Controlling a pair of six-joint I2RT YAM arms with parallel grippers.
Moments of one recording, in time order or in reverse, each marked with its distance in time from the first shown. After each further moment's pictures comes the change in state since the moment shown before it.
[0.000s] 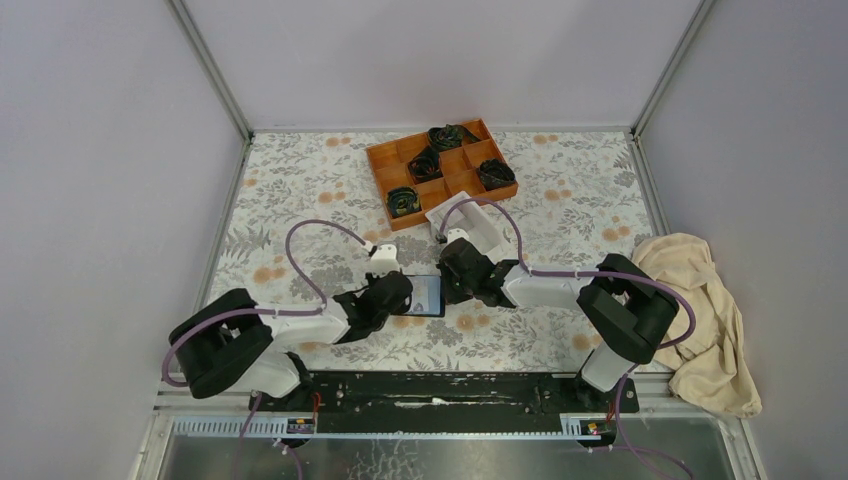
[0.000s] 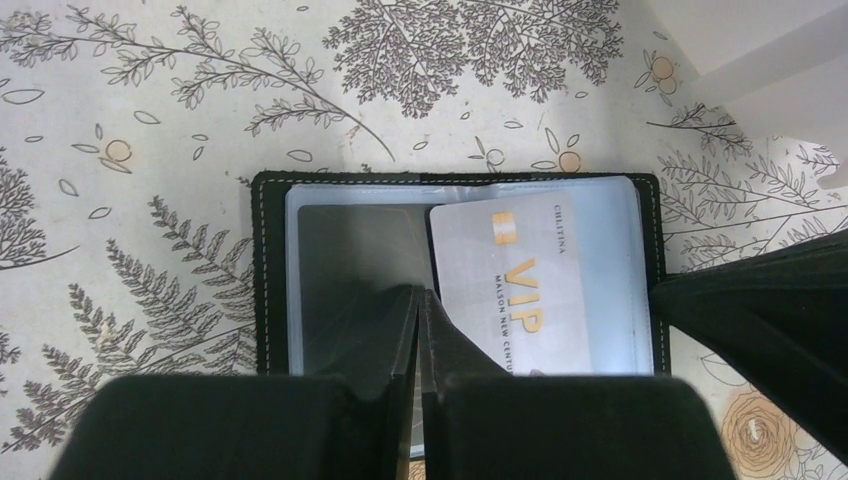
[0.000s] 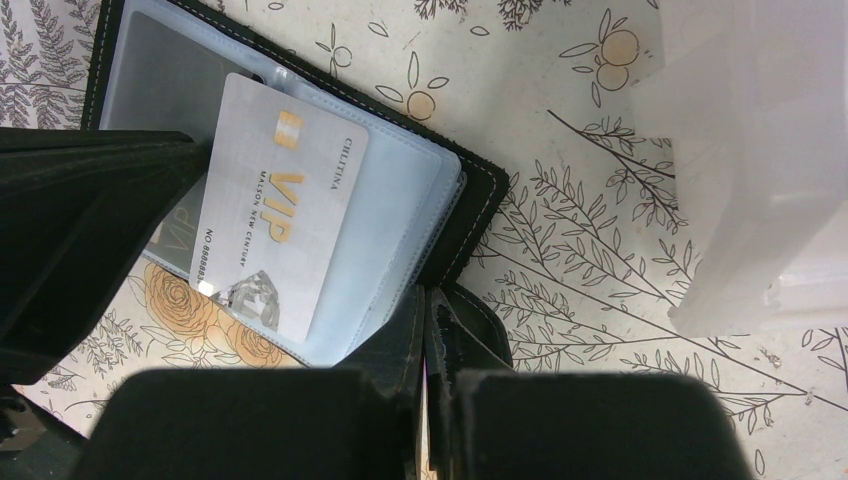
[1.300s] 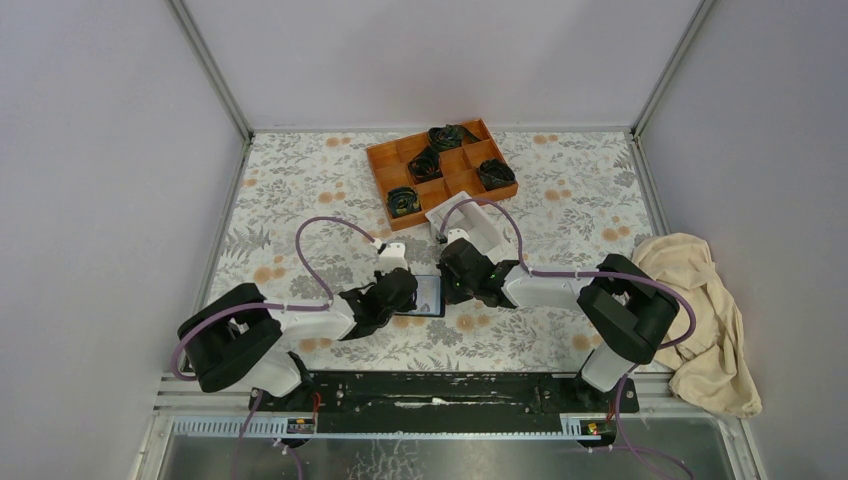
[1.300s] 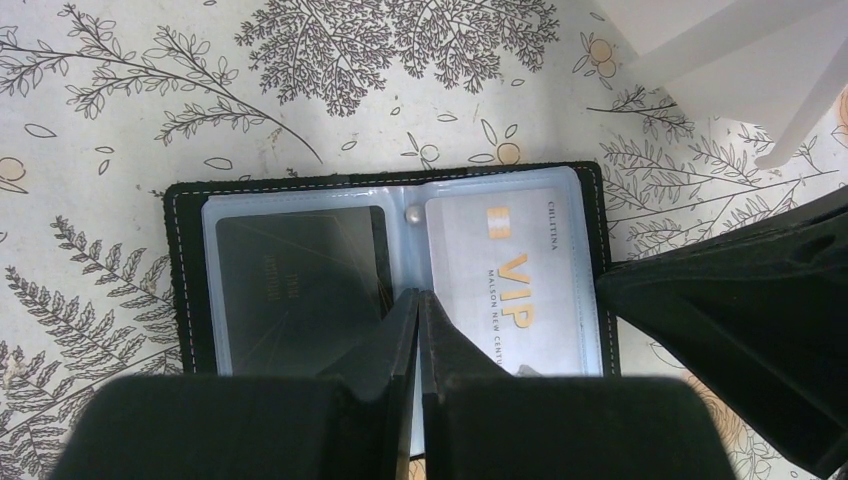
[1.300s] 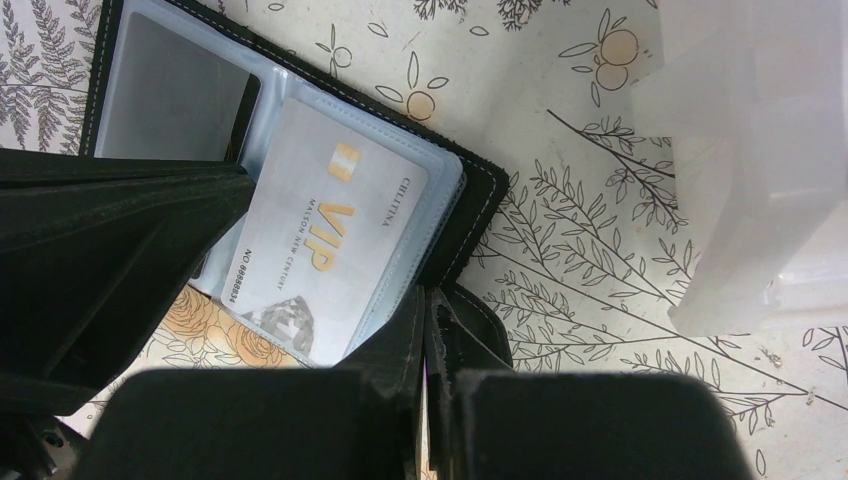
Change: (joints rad) left arm -0.001 0.061 0.045 0.035 0.081 0.011; right arm 0.001 -0.002 -0.004 0.007 0.000 0.002
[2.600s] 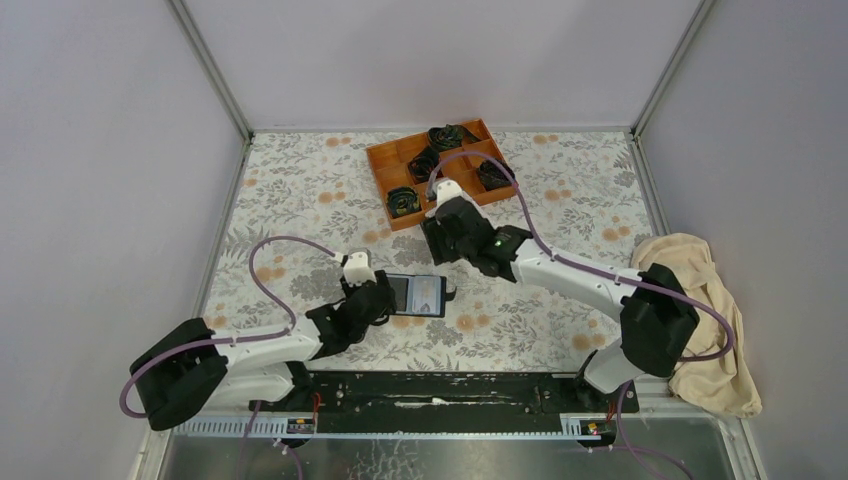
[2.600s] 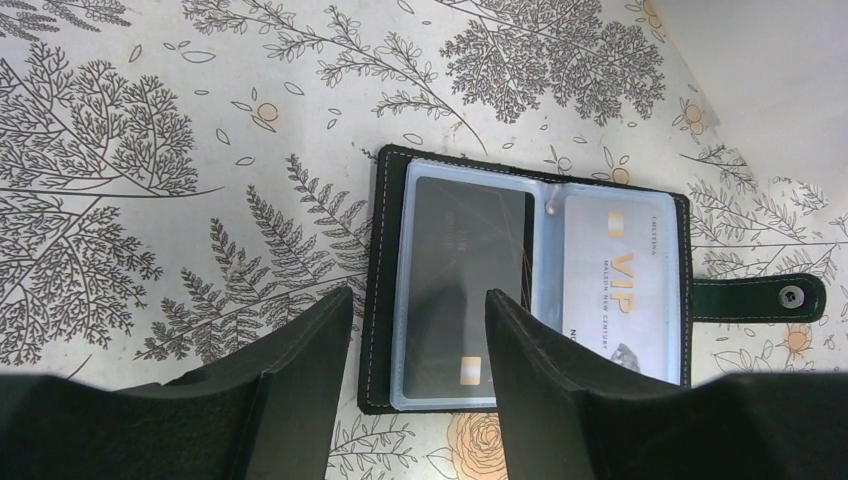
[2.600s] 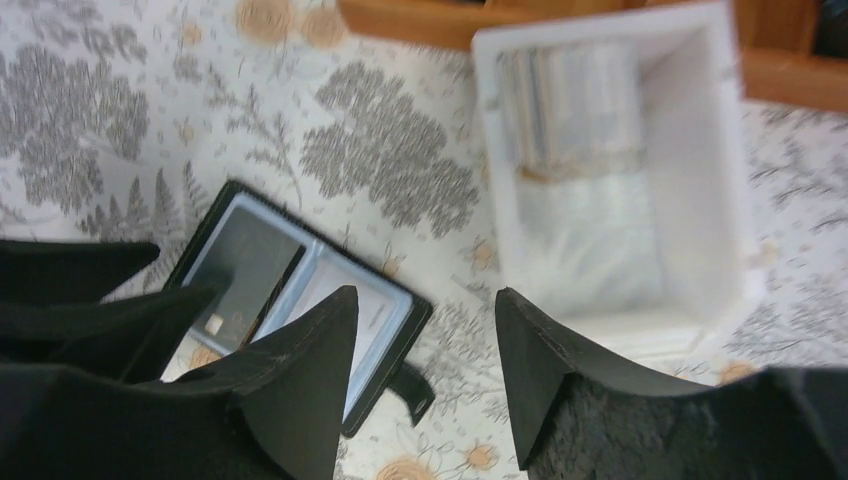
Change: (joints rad) left arm -0.003 -0.301 -0.179 -0.093 -0.174 -0.106; right arm -0.002 -0.110 0.302 -0.268 0.184 -0.241
